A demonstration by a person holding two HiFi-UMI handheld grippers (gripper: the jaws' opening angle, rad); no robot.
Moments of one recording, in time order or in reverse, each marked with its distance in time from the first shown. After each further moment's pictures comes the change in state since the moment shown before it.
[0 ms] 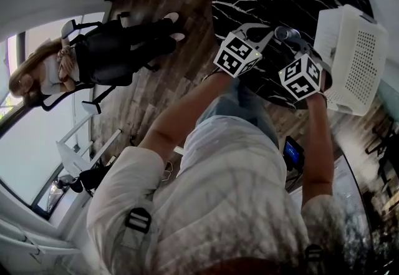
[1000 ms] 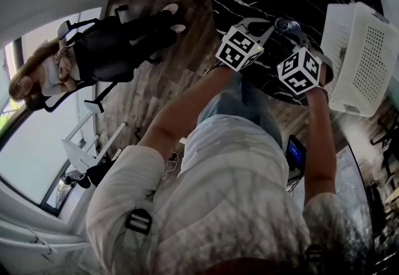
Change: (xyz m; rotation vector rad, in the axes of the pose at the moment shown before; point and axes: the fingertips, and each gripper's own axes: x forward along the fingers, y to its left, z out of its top) left arm 0.021 0.027 -0.041 -0.037 0.086 -0.012; right arm 0.043 0.002 0.001 -0.015 0.034 0.014
